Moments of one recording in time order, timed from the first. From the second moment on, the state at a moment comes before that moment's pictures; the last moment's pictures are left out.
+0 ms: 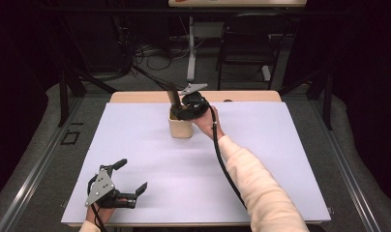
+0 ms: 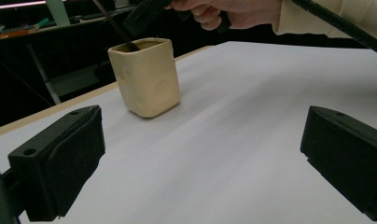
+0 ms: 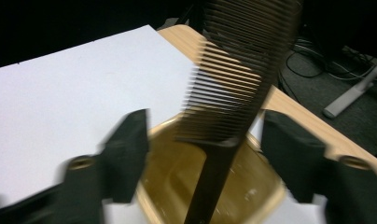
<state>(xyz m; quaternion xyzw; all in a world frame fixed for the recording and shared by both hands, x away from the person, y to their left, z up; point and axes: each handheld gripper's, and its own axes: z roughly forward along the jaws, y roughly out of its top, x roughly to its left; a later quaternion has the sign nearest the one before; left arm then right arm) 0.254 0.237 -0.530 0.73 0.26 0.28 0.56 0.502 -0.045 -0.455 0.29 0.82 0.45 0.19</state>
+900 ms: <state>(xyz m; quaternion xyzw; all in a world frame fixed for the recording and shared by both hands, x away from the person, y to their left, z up) 0.255 0.236 -0.530 0.74 0.26 0.28 0.56 0.476 -0.086 -0.429 0.27 0.86 0.42 0.13</state>
